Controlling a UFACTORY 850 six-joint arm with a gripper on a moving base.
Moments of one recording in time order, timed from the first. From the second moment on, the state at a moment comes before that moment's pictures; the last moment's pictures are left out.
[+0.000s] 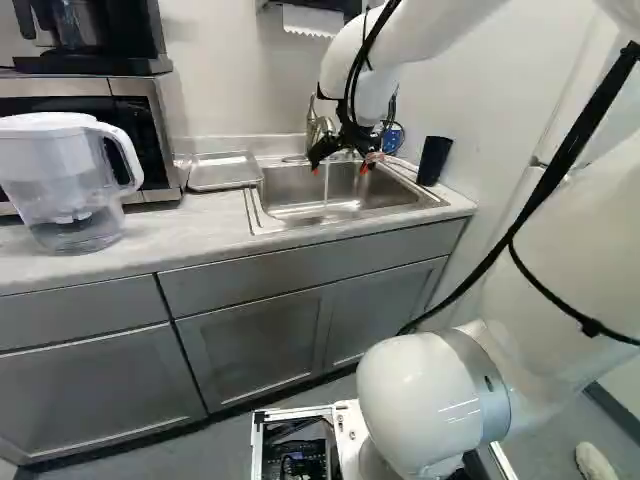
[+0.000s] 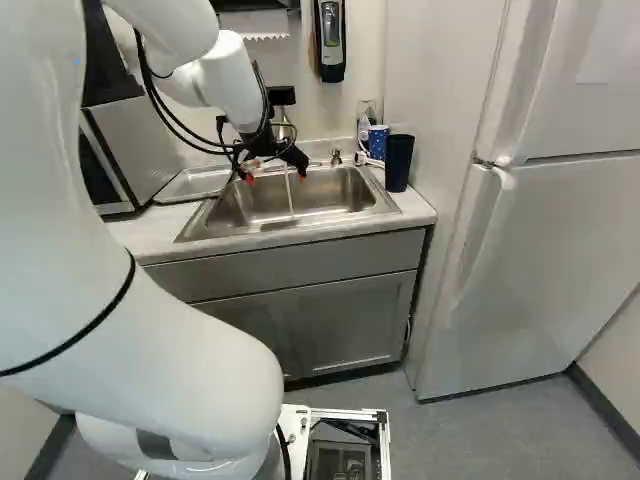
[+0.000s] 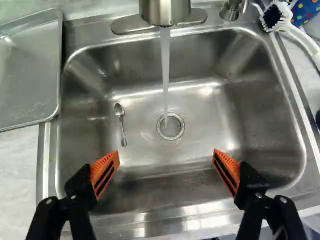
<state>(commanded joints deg) 3.6 8.1 -53.4 0.2 -28.9 0.0</state>
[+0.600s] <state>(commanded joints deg) 0.1 9.7 -51.9 2.2 -24.4 0.0</state>
